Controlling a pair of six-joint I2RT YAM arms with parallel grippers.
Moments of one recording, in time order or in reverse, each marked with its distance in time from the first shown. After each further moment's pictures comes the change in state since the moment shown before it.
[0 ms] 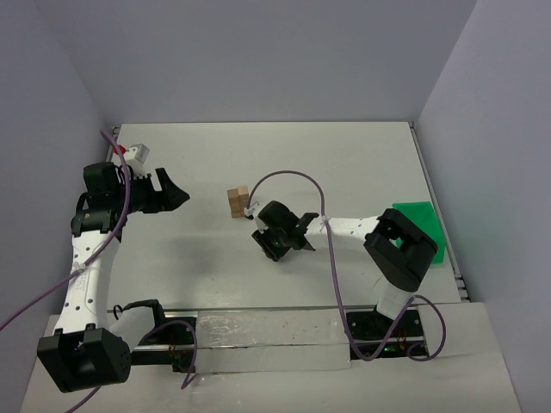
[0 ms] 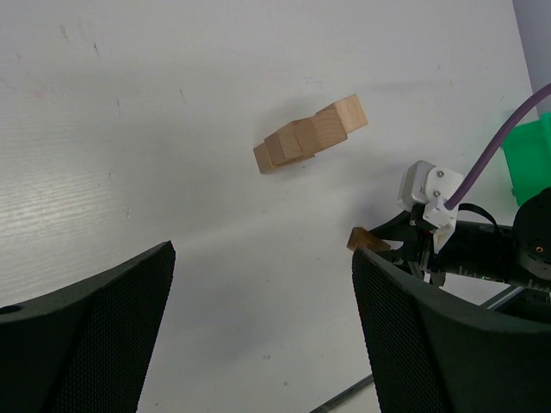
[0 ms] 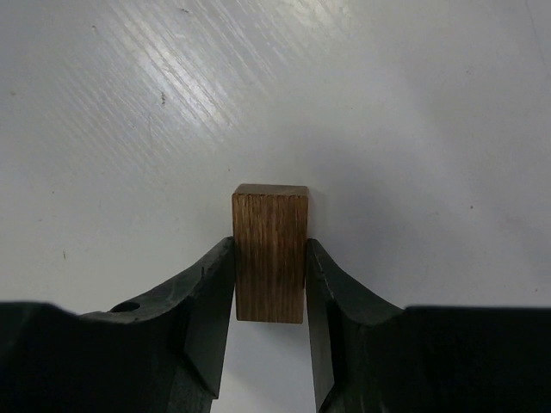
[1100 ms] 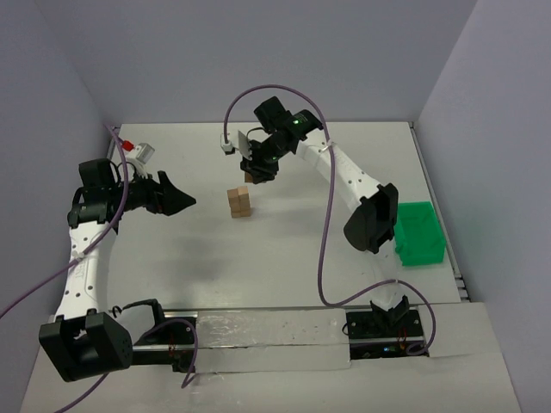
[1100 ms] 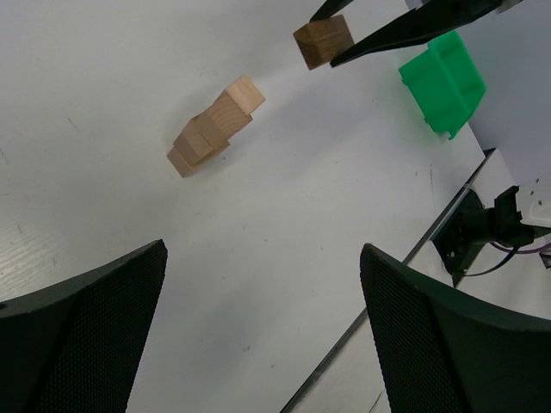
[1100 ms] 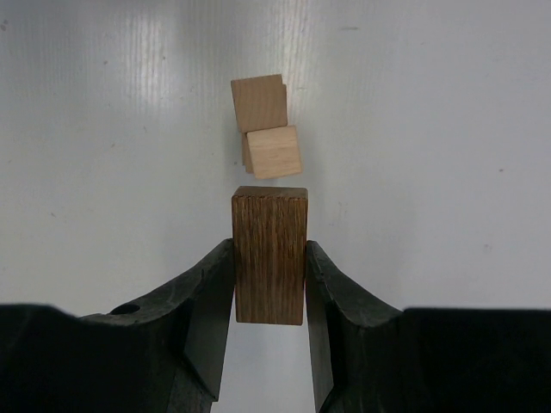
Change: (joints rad) left arm 0.054 0.068 0.035 -0.031 0.372 0.171; right arm -0.262 0.408 1.317 -0.946 -0.448 -0.956
